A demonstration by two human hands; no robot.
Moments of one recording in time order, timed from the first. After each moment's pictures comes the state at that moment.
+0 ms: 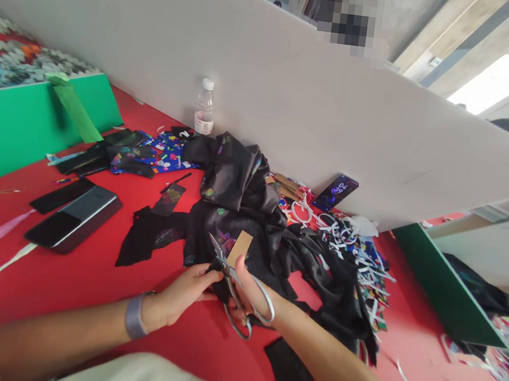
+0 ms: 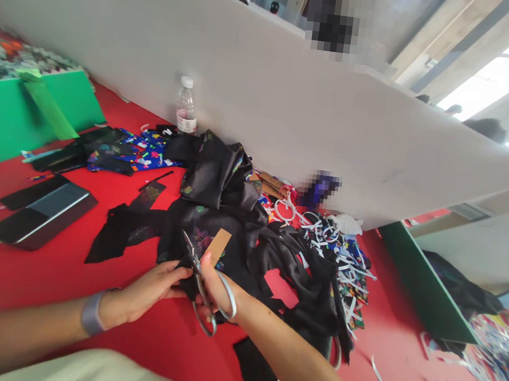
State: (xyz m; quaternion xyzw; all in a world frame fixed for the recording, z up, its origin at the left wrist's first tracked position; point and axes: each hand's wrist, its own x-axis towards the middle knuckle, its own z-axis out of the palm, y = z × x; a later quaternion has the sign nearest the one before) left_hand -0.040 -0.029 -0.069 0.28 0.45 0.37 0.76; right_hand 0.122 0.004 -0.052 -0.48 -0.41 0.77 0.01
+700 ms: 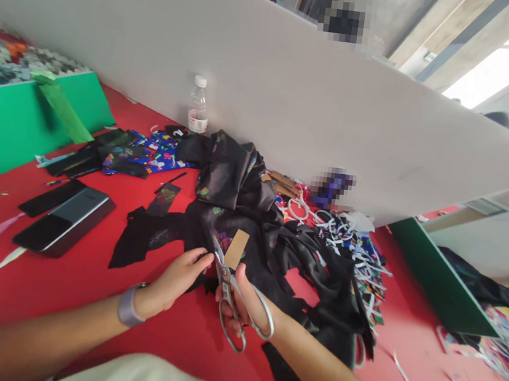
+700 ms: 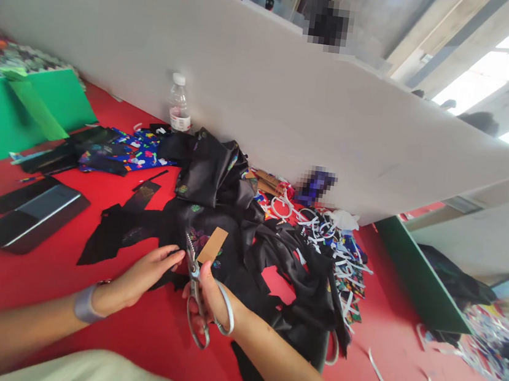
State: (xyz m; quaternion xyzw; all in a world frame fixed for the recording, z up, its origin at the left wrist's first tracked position) left_hand -0.051 -0.011 -0.076 0.40 0.59 0.39 0.58; right_hand 0.127 -0.010 -0.067 -0.45 -0.38 0.81 0.04
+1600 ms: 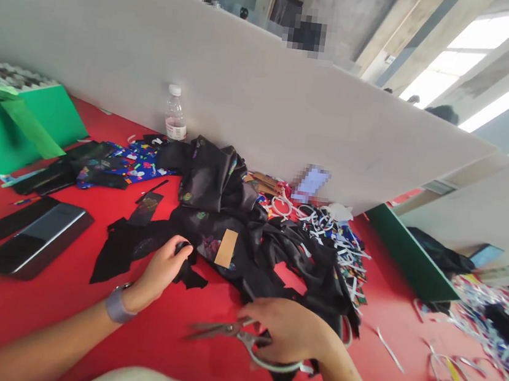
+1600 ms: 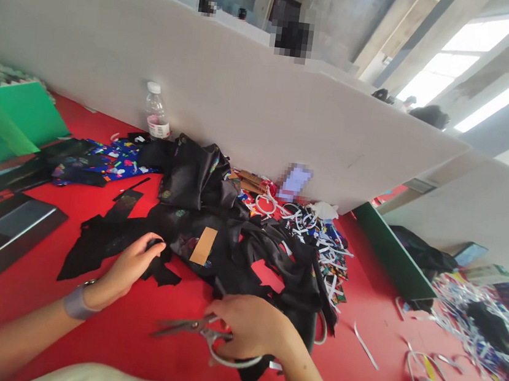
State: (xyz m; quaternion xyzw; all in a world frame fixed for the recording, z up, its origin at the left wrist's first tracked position) left_hand -0.065 0.011 -0.094 0.47 0.67 0.38 0.43; right_hand 0.203 -0.033 0.015 -0.37 -0.85 0.36 -0.10
